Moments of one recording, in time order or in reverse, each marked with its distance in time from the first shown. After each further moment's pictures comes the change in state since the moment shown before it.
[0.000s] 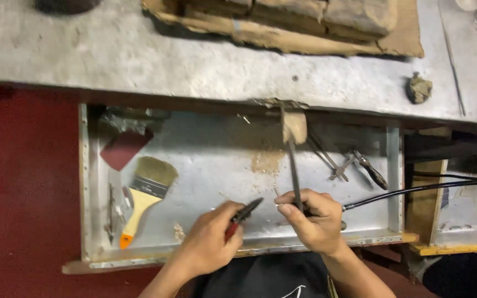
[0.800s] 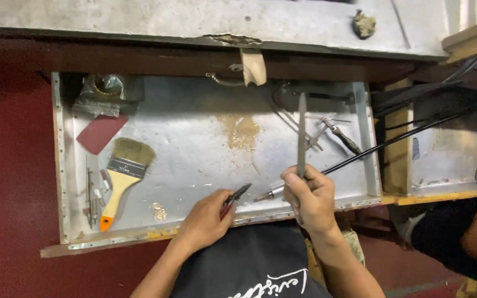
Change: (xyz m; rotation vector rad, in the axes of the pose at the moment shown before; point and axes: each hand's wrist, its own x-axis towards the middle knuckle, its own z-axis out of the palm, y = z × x) left_hand -0.028 -0.041 0.085 0.112 -0.062 0.017; right_hand -0.089 -0.008 -0.024 0.397 0.192 0.255
